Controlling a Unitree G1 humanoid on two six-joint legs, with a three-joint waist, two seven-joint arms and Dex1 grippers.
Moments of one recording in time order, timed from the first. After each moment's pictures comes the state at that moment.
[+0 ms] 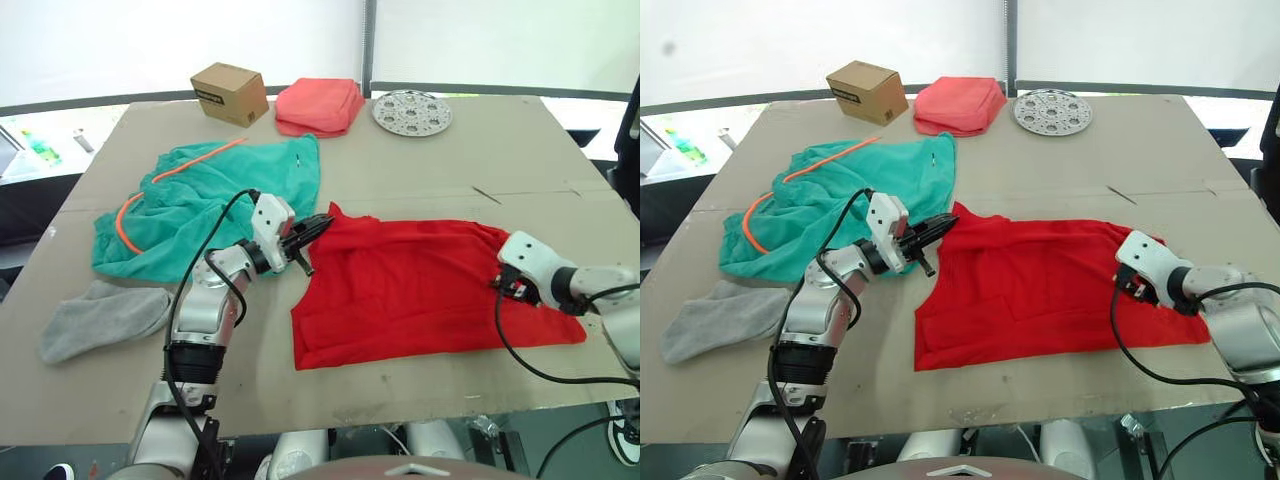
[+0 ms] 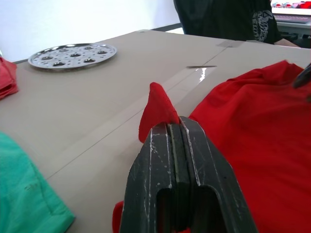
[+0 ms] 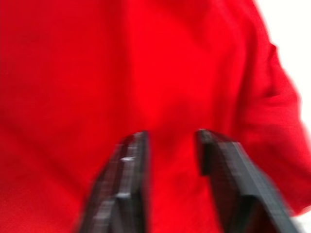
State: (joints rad) left arm -0.40 0.39 0.00 0.13 -0.30 0.10 -0.84; right arm -0.19 -0.89 0.05 -0.33 -0.06 0.77 0.89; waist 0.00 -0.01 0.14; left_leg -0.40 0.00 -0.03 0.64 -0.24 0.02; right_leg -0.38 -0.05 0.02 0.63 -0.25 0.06
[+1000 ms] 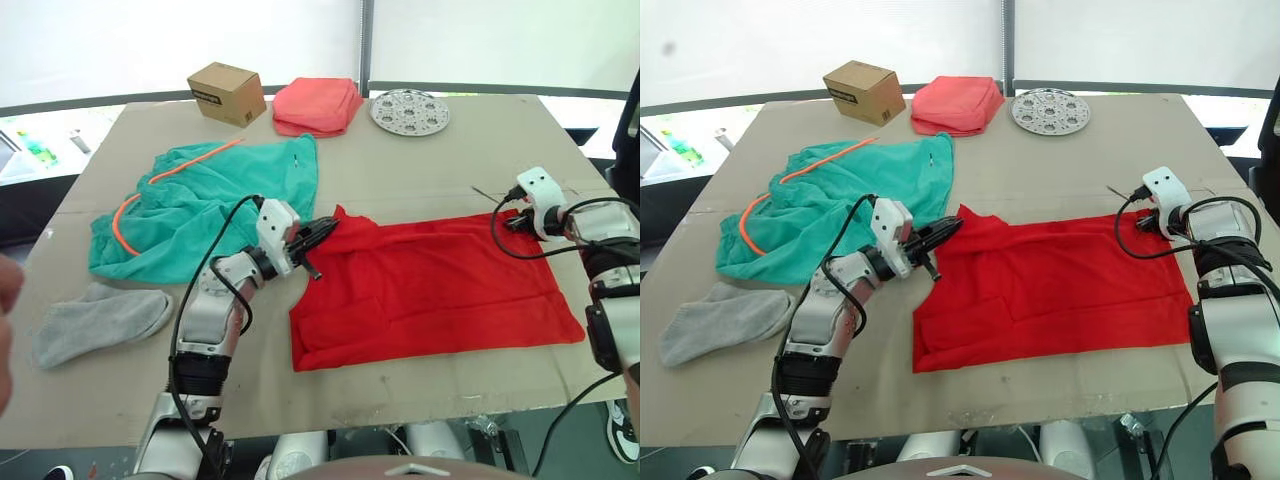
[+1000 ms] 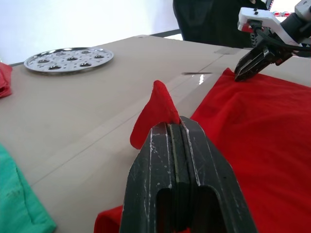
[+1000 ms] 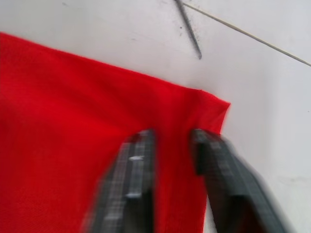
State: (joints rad) left arm -0.34 0.36 -0.01 0.05 -0.30 0.13 -0.78; right arm -1.00 -0.65 0.14 1.04 -0.10 0.47 0.74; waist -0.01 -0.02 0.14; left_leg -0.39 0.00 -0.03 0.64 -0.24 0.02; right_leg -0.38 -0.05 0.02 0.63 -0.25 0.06
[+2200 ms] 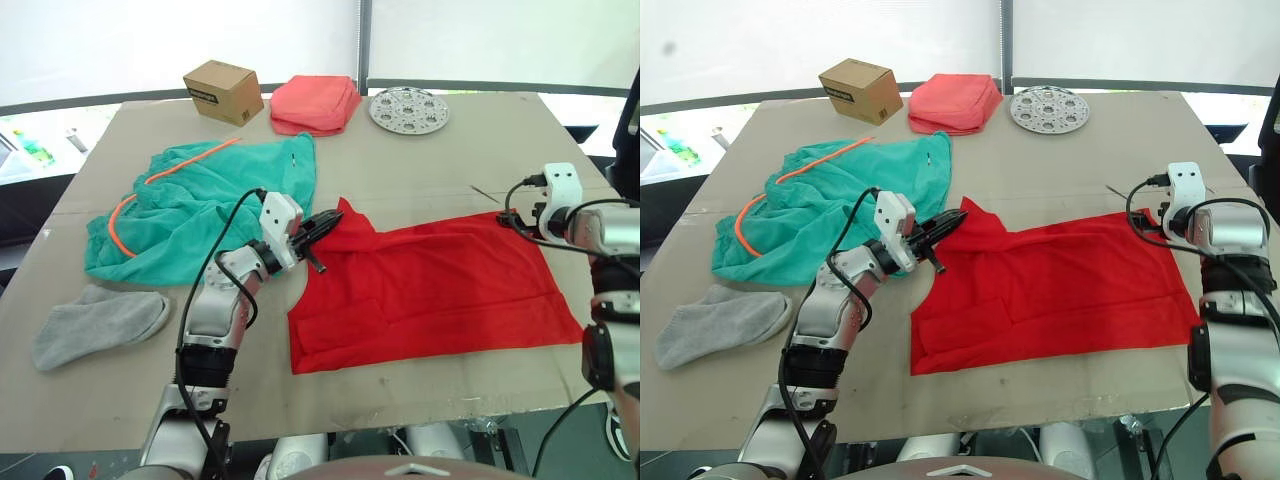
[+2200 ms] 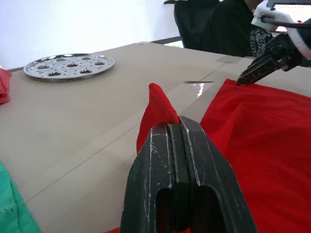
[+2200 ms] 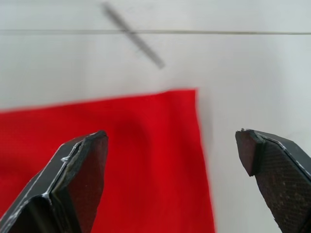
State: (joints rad) left arm -0.38 0.33 -0.01 0.06 -0.31 0.12 -0.78; right arm -0.92 -0.61 -0.13 0.76 0.08 0.85 0.45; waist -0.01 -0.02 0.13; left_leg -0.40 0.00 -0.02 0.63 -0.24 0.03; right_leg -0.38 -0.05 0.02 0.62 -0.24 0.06
